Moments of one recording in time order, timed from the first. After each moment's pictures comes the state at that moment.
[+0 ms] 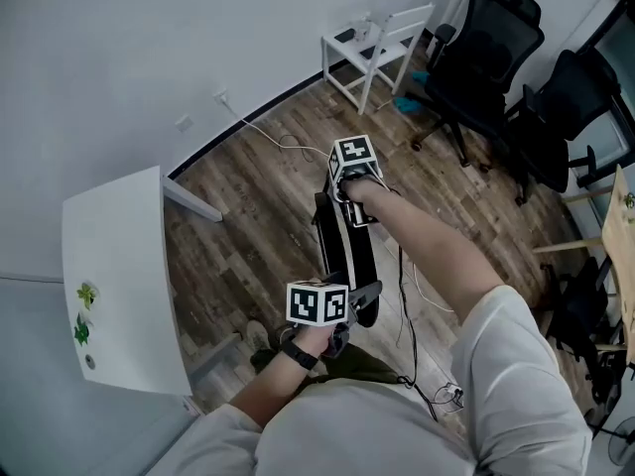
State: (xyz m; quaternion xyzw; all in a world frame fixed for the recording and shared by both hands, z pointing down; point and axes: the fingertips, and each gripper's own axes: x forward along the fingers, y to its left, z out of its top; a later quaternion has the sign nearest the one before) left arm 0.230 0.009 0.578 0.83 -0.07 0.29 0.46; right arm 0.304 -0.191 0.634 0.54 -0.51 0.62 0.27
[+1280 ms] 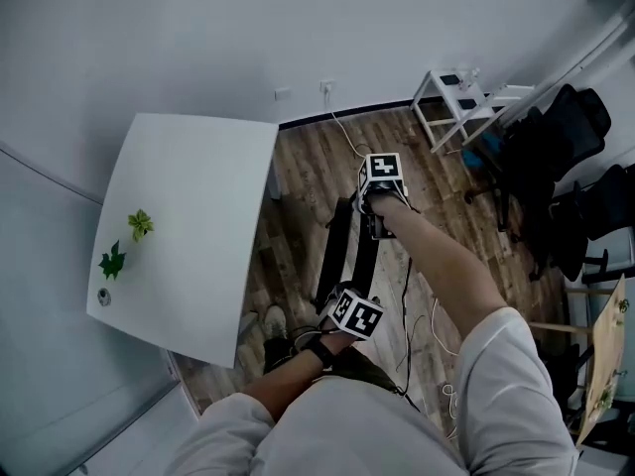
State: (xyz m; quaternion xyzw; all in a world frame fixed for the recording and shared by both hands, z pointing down) left arm -0.029 -0.084 0.613 0.83 -0.20 0.44 0.30; right arm 0.034 -0.304 0.615 0.54 -0.51 0.56 0.37
